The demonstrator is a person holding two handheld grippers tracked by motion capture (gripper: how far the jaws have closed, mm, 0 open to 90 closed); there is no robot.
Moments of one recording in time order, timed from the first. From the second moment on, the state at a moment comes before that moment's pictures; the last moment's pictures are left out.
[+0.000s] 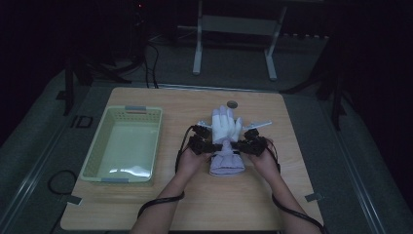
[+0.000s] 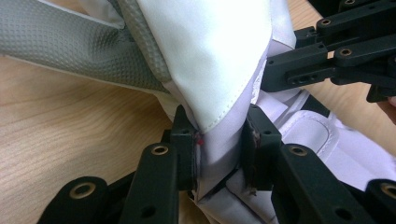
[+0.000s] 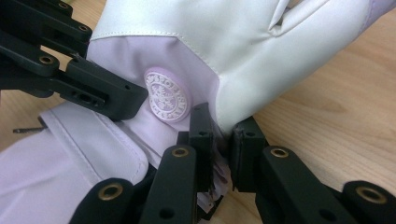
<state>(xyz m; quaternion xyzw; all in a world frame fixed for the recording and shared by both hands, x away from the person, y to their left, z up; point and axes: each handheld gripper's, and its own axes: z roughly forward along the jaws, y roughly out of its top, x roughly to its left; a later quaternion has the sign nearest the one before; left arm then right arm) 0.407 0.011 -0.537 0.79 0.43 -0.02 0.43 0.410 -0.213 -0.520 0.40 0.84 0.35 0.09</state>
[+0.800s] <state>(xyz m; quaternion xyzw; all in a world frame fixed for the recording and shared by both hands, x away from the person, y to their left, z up) 0.386 0.040 -0.468 0.82 0.40 0.00 0.42 0.382 -0.191 -0.463 0.37 0.83 0.39 0.12</state>
